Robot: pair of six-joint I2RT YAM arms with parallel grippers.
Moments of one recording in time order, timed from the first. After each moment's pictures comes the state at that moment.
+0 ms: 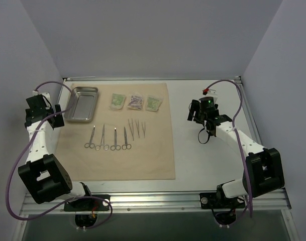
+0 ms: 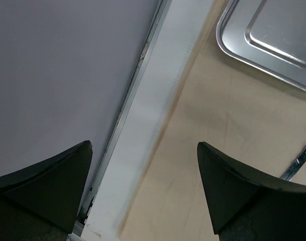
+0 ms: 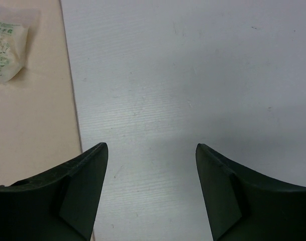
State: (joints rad) left arm 0.41 1.42 1.15 -0.51 -0.19 0.16; right arm 0.29 1.40 0.90 -0.21 0.23 0.39
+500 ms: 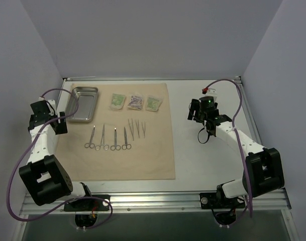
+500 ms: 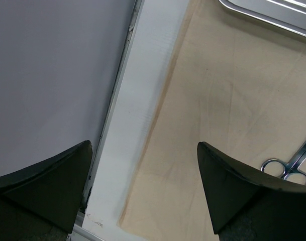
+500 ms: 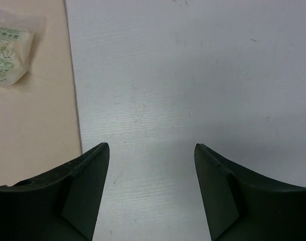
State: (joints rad) left arm 0.41 1.38 1.04 -0.52 -0.18 0.22; right arm 0.29 1.40 0.90 -0.18 0.24 0.36
